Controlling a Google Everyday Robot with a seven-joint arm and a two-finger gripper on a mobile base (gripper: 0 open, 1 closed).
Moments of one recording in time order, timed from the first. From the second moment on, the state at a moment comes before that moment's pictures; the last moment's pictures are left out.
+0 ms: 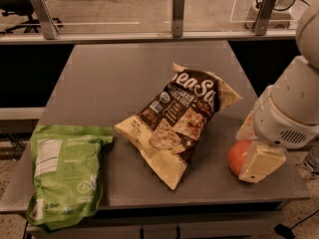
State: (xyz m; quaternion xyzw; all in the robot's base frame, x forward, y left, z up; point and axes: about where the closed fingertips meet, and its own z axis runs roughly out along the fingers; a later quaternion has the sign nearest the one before) arm 0.378 -0.181 0.863 -0.63 0.77 0.02 0.09
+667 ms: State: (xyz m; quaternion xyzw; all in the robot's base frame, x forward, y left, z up) arm 0.374 -0.188 0.962 -0.66 0.74 -0.03 0.14
